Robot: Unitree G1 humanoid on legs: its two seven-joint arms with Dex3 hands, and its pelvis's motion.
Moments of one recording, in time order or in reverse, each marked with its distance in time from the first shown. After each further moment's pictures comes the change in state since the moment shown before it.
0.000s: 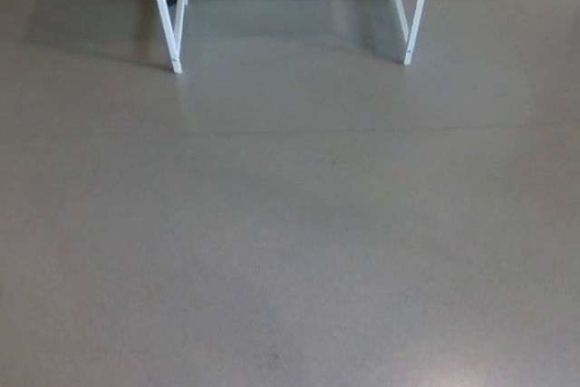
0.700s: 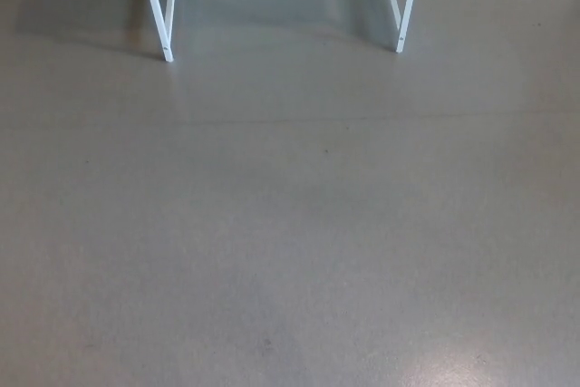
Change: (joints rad) left_arm -0.033 0.002 0.067 0.002 -0.011 -0.037 -0.028; right_arm -0.007 0.061 -0.014 -0.142 0.021 0.045 0.018
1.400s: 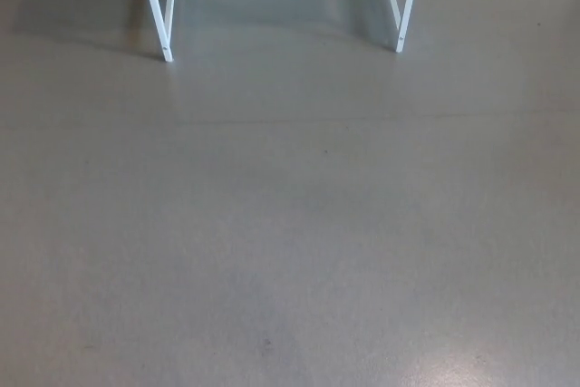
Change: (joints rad) left_arm 0.001 0.001 -0.102 -0.034 0.076 0.018 0.091; right_arm -0.075 -0.014 0.090 0.036 -0.065 0.084 -0.078
